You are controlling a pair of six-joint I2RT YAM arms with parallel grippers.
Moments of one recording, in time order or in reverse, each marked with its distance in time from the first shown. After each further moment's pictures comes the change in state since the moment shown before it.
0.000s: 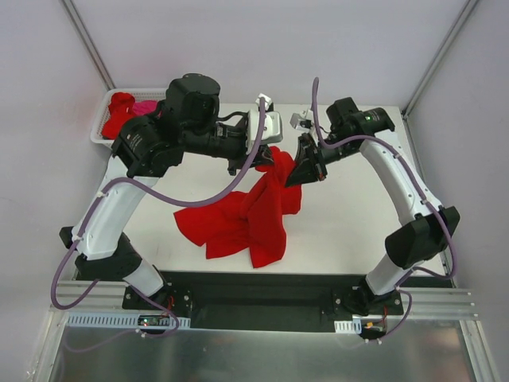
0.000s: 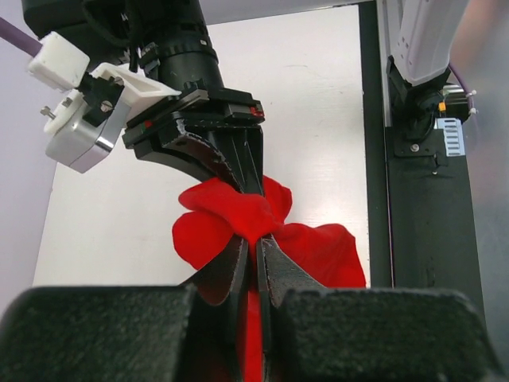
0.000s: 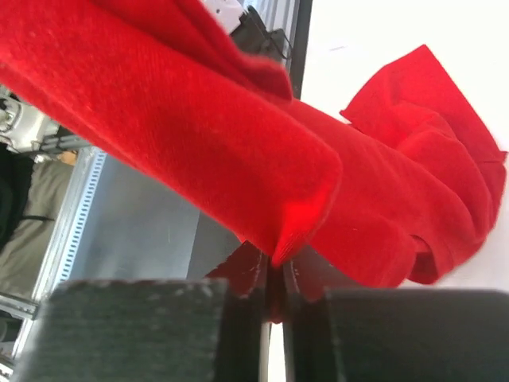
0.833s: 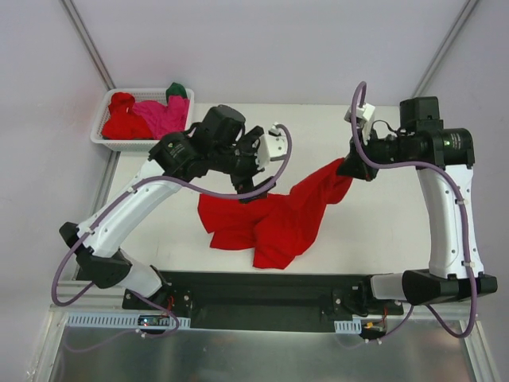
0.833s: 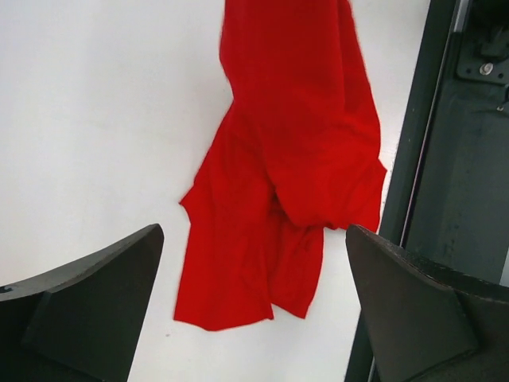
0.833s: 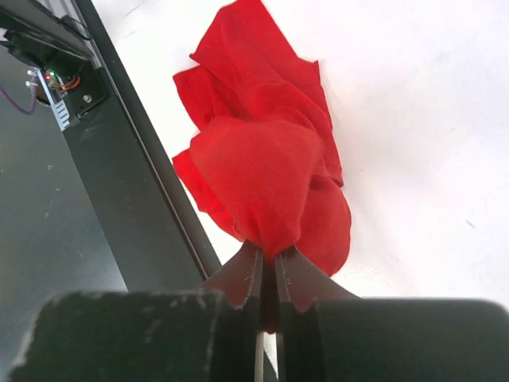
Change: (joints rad) left arm 0.034 -0.095 -0.465 0.135 -0.184 -0.030; right arm -0.271 -0.302 0.052 -0.008 0.452 0.244
